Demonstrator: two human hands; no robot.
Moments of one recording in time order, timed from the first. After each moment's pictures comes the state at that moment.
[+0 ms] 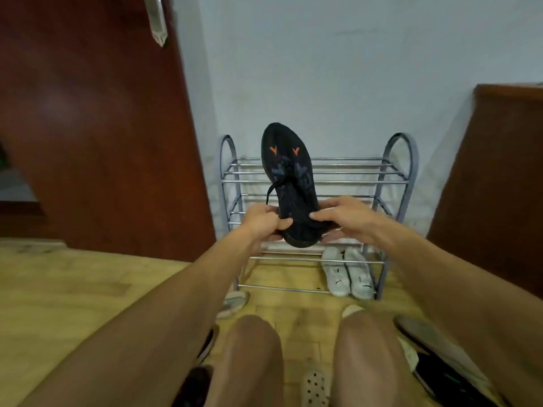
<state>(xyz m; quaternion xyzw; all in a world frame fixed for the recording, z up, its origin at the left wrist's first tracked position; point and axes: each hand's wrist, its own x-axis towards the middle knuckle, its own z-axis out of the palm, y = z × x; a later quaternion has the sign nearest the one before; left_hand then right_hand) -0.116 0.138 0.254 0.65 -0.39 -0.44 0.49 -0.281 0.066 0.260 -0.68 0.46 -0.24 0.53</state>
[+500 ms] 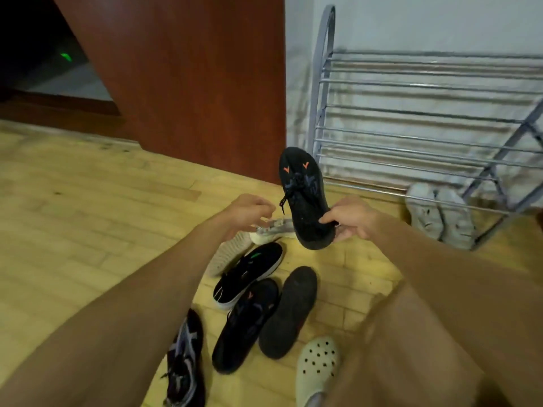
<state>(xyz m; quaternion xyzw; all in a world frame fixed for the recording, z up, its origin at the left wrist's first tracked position) 0.091 0.229 0.113 0.77 -0.33 -0.43 0.32 -0.088 0.107 0.092 -0.62 0.54 -0.04 0.57</state>
